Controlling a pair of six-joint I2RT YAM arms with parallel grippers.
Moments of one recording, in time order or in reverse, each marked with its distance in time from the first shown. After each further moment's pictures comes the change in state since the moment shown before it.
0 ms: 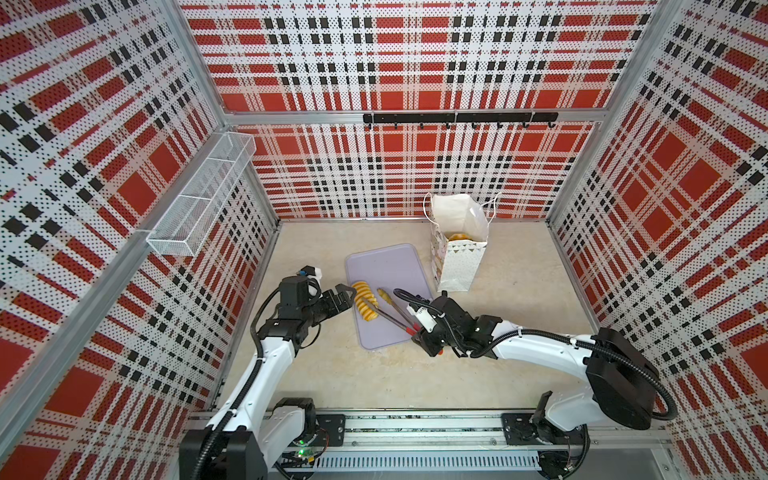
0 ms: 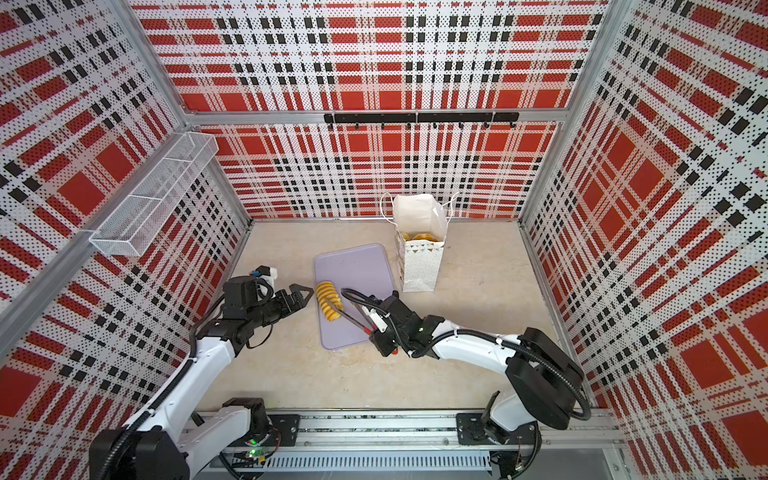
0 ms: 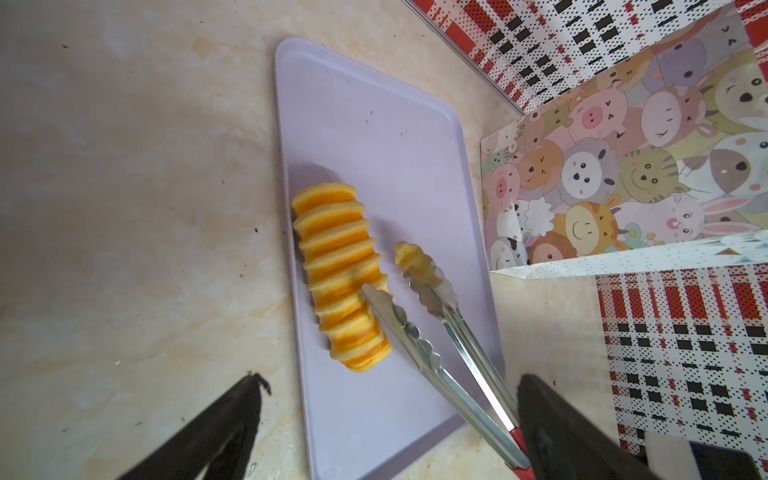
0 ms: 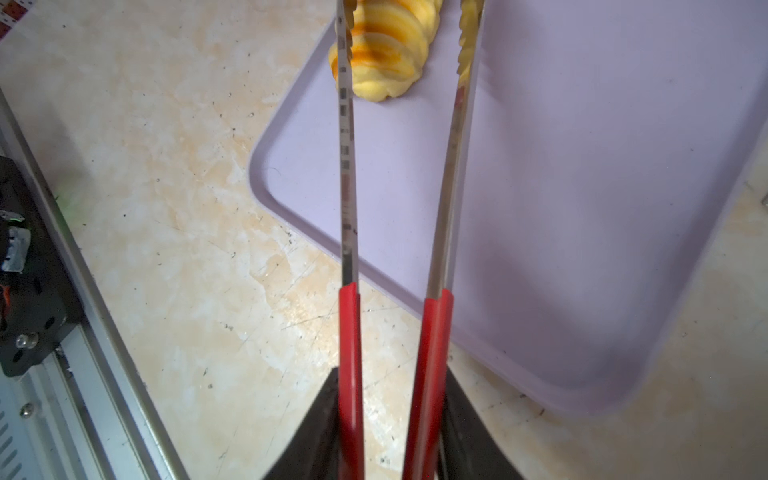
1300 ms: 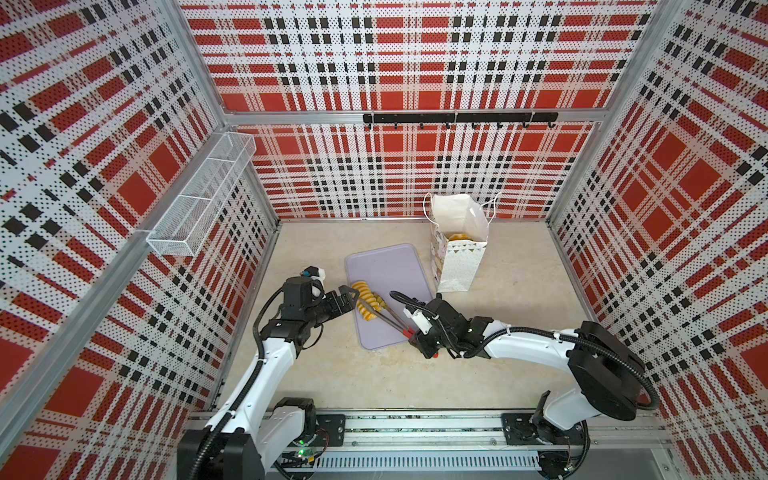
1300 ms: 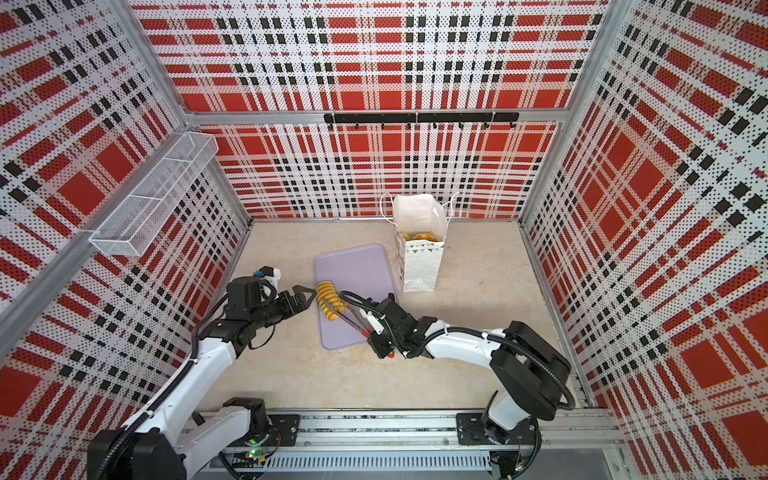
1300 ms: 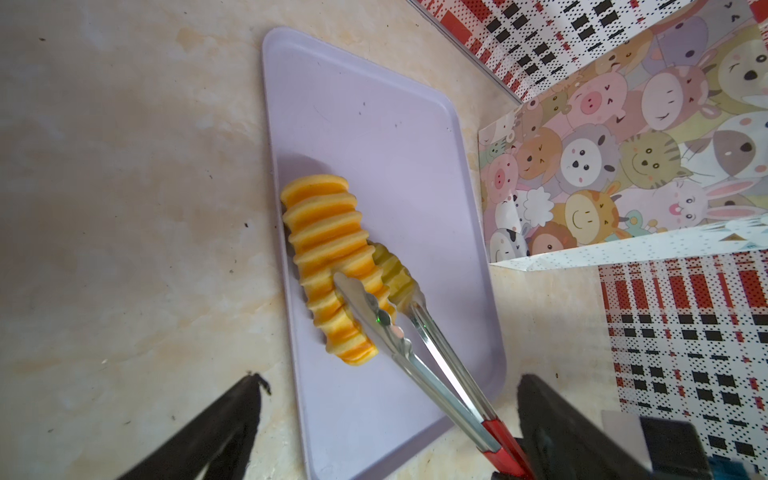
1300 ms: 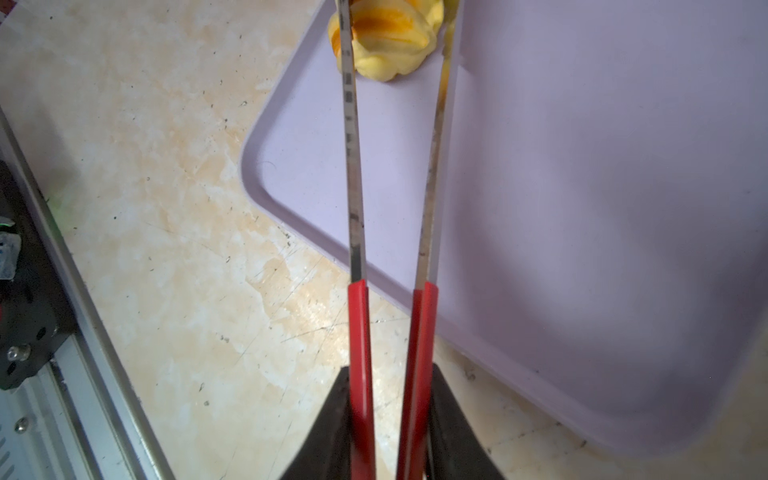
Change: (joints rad) left arm -0.035 -0.005 -0.002 0.000 -0.022 0.000; right arm 0.008 0.065 -0.003 0.048 -0.023 0.040
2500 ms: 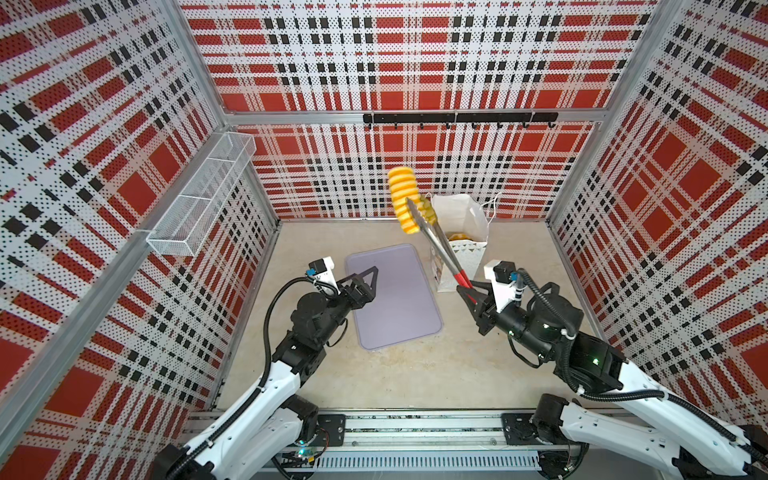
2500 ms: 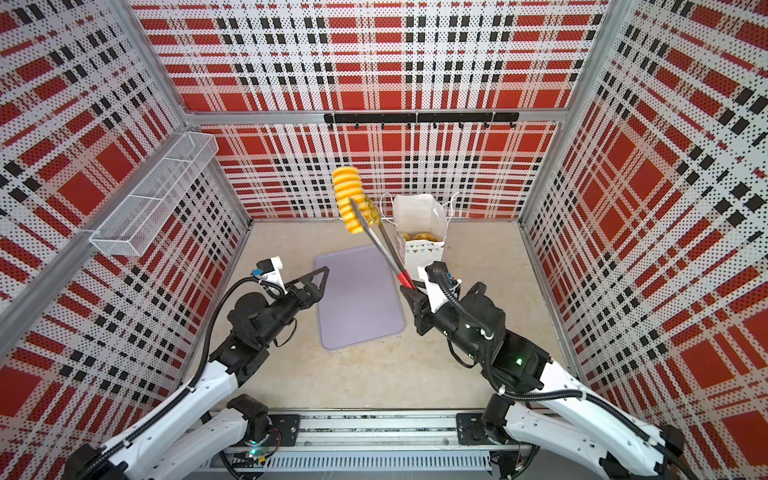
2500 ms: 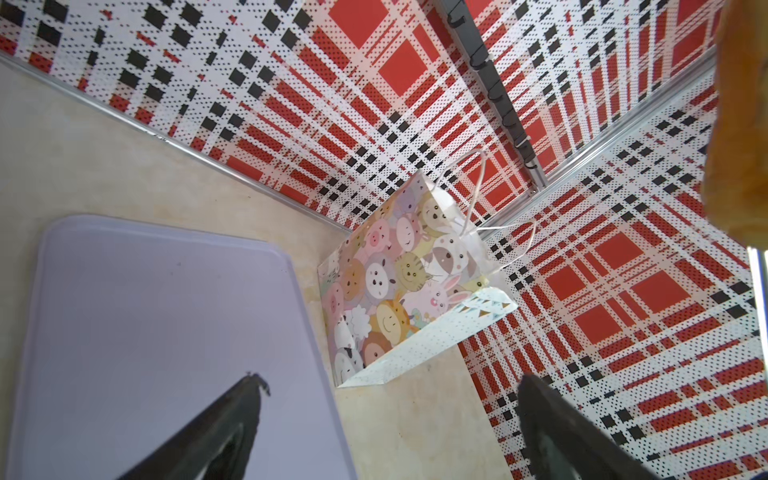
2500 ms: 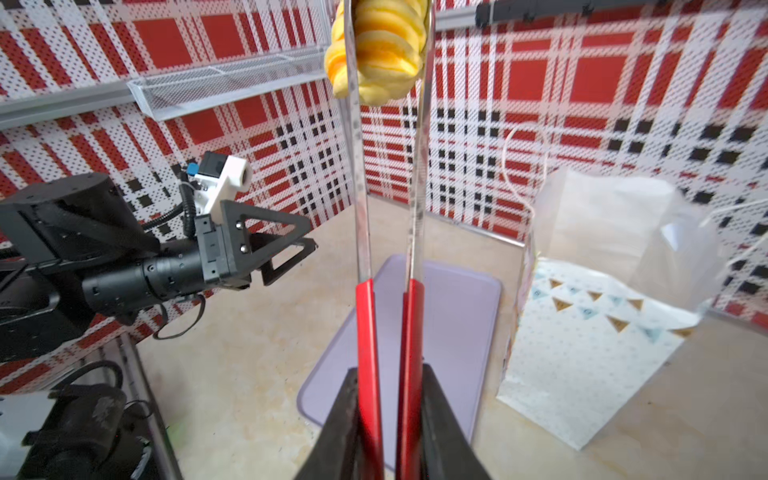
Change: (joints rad) left arm -0.399 -0.142 -0.109 0.616 -0.376 -0.245; right arm 0.000 -0.785 0.097 -0.106 0.330 -0.108
